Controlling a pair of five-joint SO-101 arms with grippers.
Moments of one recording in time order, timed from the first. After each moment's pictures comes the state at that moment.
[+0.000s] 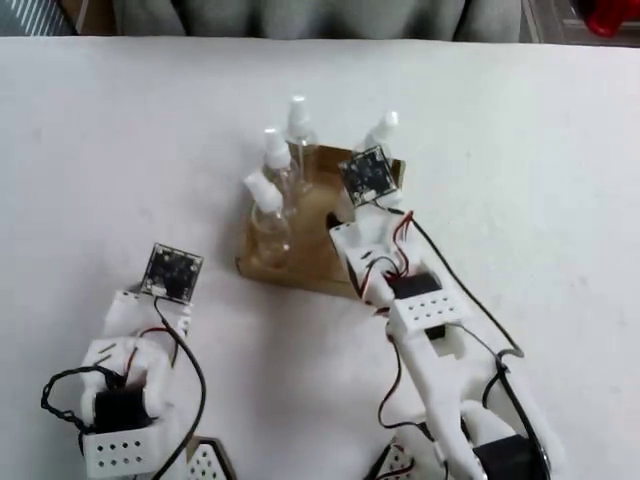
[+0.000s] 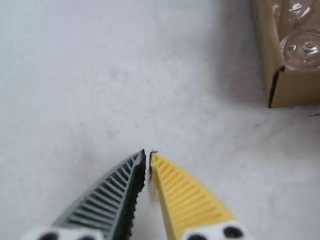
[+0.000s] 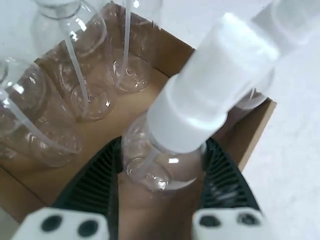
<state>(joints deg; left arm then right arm) -13.1 -103.4 97.0 57.6 -23.9 -19.3 -22.5 60.0 11.3 11.6</state>
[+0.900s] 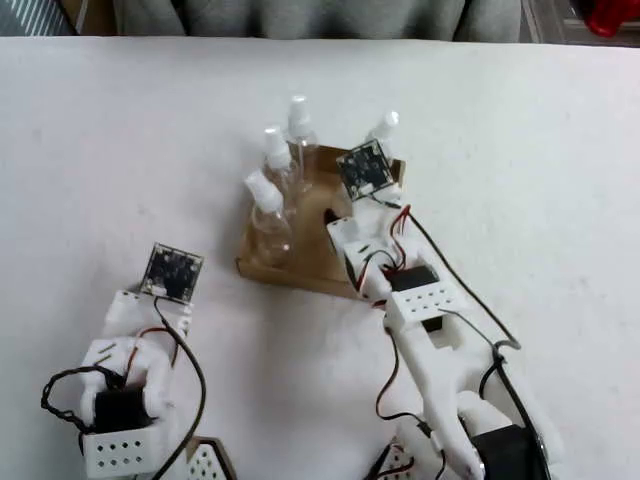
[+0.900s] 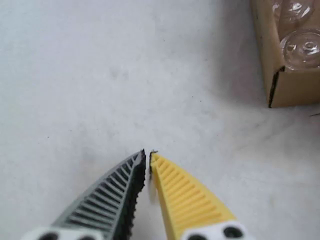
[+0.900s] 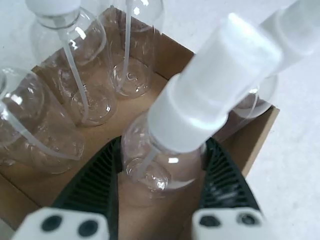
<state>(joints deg) -13.1 -103.4 97.0 57.6 -23.9 -19.4 -20.2 58.3 11.3 11.5</state>
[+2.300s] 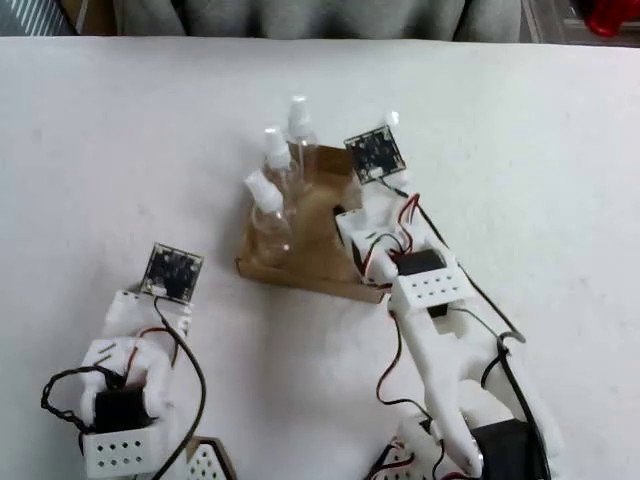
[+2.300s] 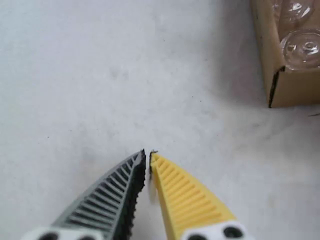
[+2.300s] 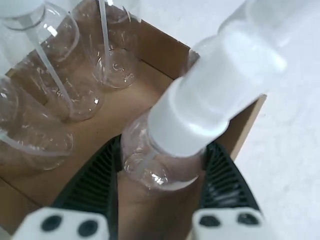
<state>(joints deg) -13.1 -103.4 97.0 57.6 -23.9 -16.8 -18.9 51.8 20.4 10.2</state>
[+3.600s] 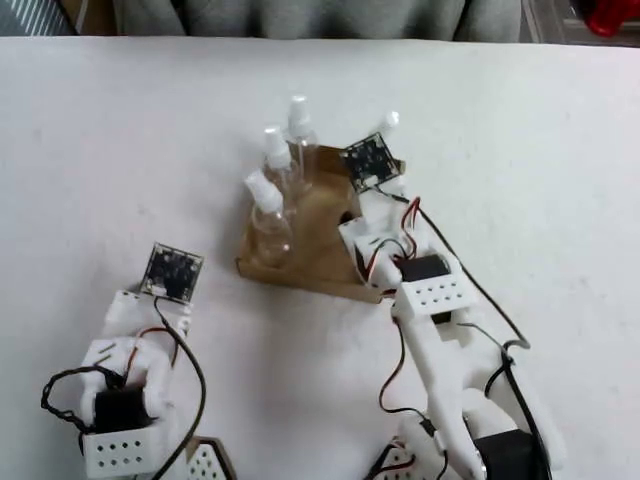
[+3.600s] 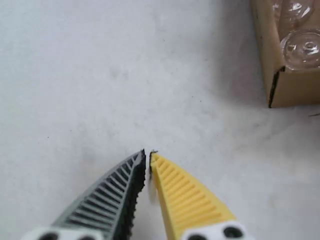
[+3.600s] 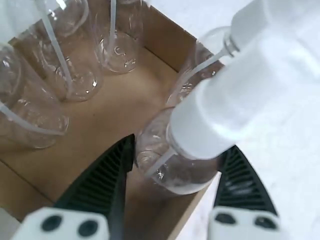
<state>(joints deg) -13.1 -103.4 97.0 57.6 -23.9 -16.3 -23.2 53.7 22.5 16.4</state>
